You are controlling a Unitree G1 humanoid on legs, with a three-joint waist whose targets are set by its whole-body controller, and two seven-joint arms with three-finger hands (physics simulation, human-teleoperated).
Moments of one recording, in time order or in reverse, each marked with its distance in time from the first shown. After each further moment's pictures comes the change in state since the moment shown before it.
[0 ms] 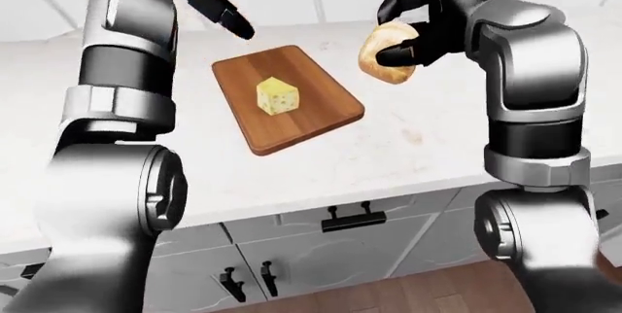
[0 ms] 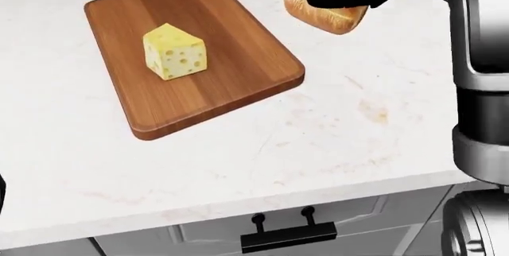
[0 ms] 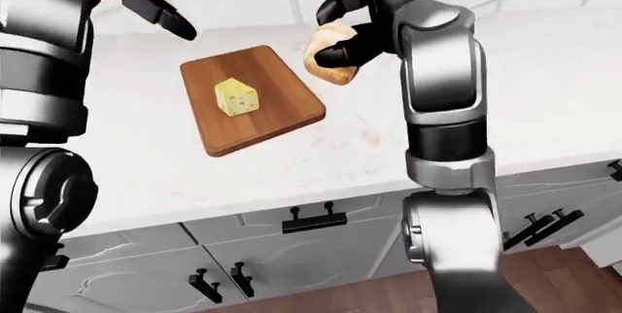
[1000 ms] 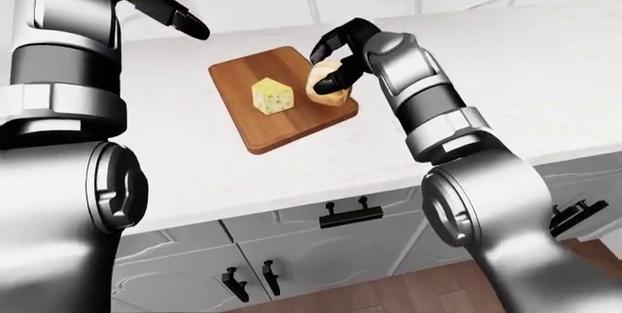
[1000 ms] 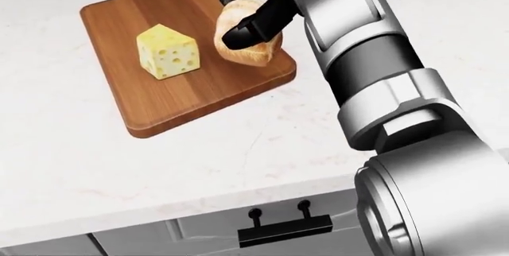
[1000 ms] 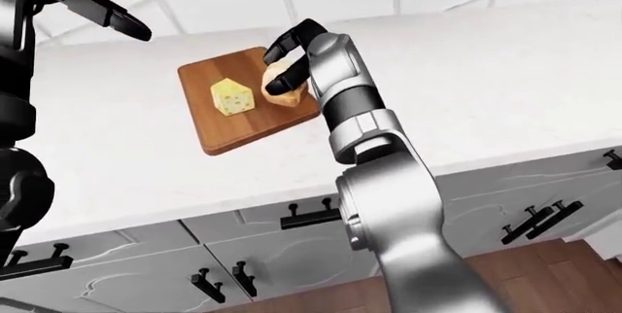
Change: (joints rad) left arm 0.000 0.149 0.021 0.099 -0.043 -0.015 -0.008; right arm -0.288 0.267 0.030 0.949 -0.131 -0.509 -0.239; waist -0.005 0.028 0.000
